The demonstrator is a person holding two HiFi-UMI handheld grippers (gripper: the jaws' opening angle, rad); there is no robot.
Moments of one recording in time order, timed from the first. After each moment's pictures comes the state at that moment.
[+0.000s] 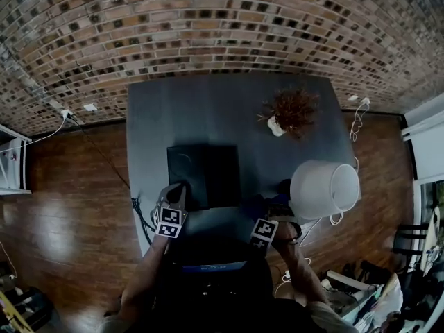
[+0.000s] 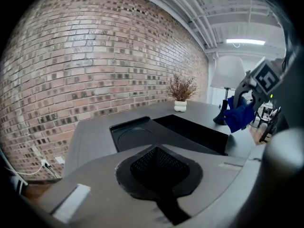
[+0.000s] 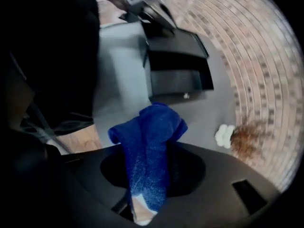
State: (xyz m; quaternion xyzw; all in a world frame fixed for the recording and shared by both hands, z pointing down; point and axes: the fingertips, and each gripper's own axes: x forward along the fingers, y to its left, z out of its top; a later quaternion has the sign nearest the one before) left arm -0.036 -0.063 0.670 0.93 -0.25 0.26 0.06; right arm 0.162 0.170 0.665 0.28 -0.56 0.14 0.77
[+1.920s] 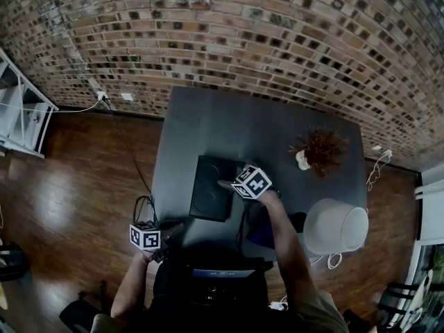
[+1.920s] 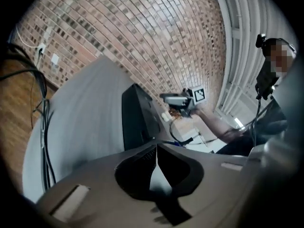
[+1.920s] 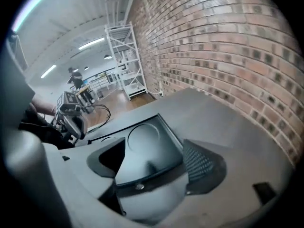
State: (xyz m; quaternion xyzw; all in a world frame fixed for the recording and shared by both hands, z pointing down) left arm -0.134 0.026 0.684 0.85 -0.12 0.13 0.49; right arm 0.049 -0.124 0.652 0.34 -0.83 0.21 0.40
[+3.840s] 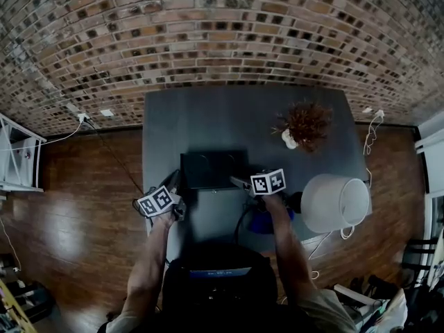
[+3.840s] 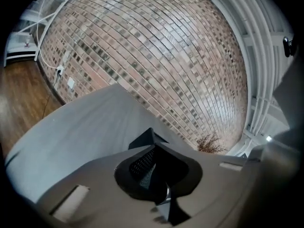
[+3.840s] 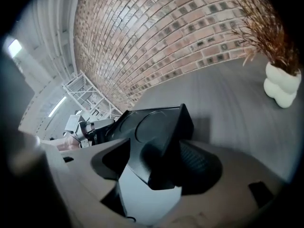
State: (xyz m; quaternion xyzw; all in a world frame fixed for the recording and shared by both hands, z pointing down) left arm -0.061 -0.169 0.678 0.83 -0.32 0.03 0.45; right arm 0.137 -0.066 0.693 0.49 -0.73 0.45 0.15
